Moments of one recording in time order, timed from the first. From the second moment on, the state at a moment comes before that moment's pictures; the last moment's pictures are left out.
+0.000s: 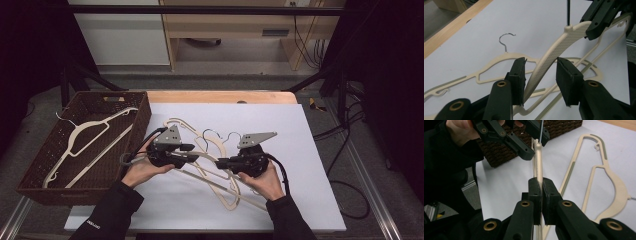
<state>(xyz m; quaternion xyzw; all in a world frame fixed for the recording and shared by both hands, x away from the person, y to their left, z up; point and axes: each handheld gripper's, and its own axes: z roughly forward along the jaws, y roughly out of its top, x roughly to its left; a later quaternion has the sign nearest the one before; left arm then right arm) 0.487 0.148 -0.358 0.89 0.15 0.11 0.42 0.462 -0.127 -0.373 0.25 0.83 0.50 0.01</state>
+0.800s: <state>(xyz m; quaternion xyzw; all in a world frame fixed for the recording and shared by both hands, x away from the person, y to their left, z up) 0.465 0.138 -0.361 0.90 0.14 0.07 0.40 0.459 -0.127 -0.375 0.27 0.82 0.49 0.12</state>
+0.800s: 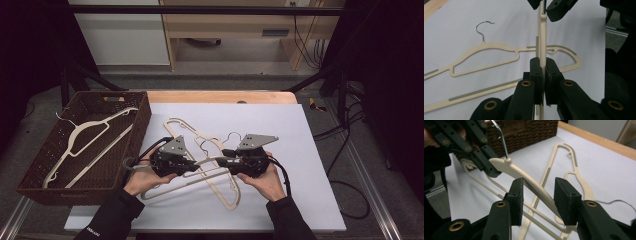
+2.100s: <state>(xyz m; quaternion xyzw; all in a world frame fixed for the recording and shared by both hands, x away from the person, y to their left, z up) 0.455 0.287 -0.227 0.81 0.27 0.21 0.48 0.431 -0.224 -0.392 0.41 0.71 0.54 0.21</state>
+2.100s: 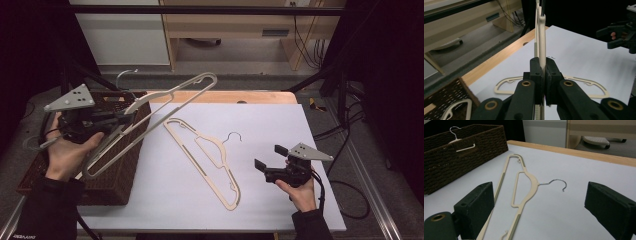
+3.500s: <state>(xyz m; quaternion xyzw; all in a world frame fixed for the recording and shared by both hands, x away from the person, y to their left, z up) 0.495 0.440 -0.307 0.77 0.43 0.21 0.41 0.436 -0.221 -0.399 0.41 0.72 0.52 0.20</state>
